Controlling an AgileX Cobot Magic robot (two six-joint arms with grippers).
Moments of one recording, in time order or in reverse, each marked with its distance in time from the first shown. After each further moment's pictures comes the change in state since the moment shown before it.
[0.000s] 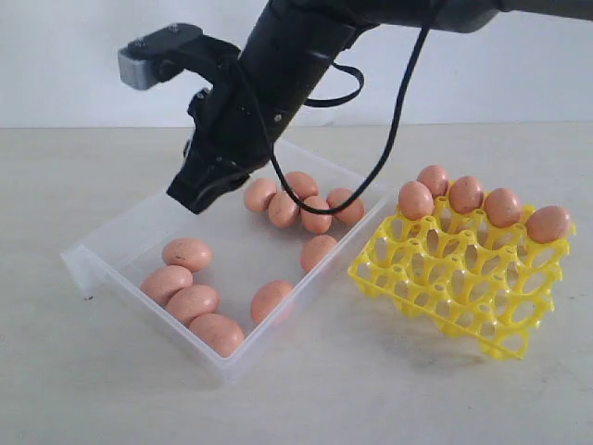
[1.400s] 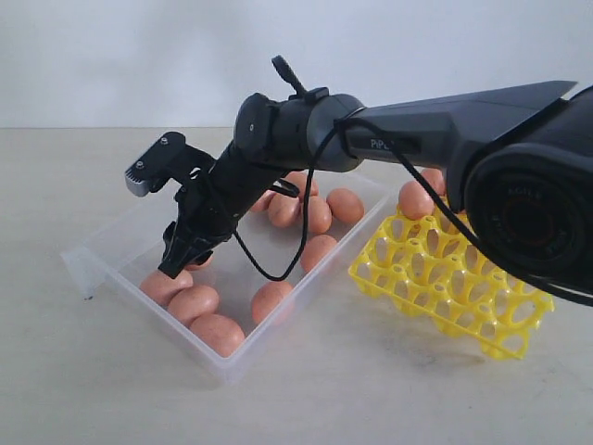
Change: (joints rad) left arm 0.000 0.000 0.000 0.000 0.000 0.000; right arm 0.026 0.383 -0.101 0.044 -0.375 -0.143
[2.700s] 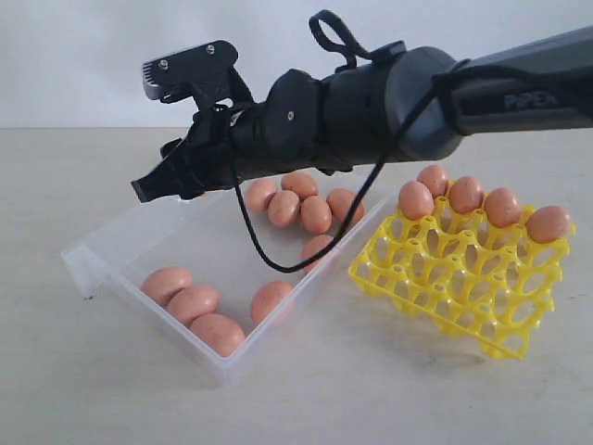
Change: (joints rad) left arm 0.000 0.000 0.000 0.000 0.000 0.000; right arm 0.074 -0.396 0.471 -0.028 -0.592 0.402
